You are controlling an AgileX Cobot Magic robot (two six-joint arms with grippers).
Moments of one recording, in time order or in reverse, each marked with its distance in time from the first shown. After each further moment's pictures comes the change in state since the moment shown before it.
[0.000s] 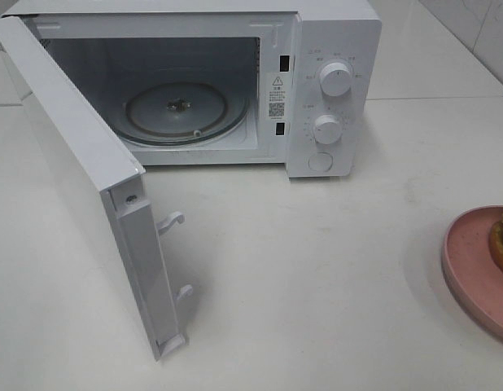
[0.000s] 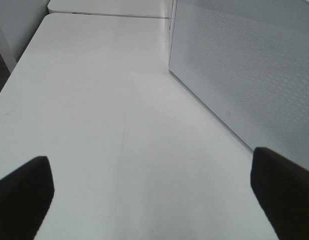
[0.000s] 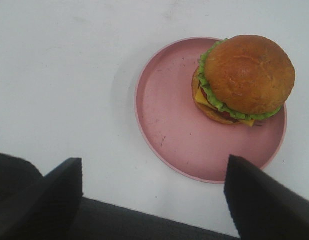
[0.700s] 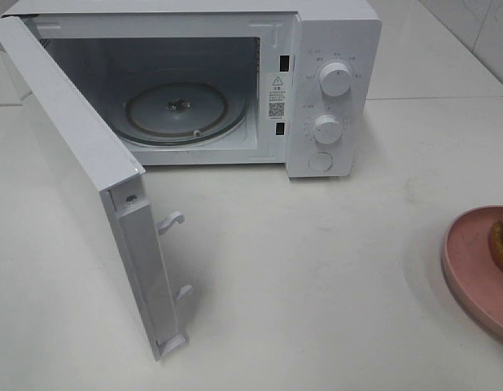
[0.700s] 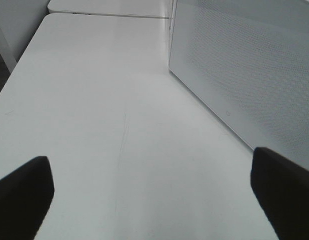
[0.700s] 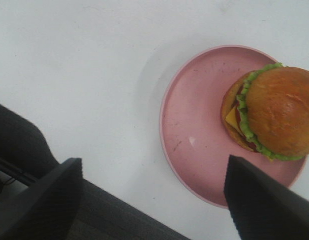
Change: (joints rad) left arm 0.000 0.000 0.000 0.000 0.000 0.000; right arm 0.315 0.330 -0.091 -0.134 0.007 0.074
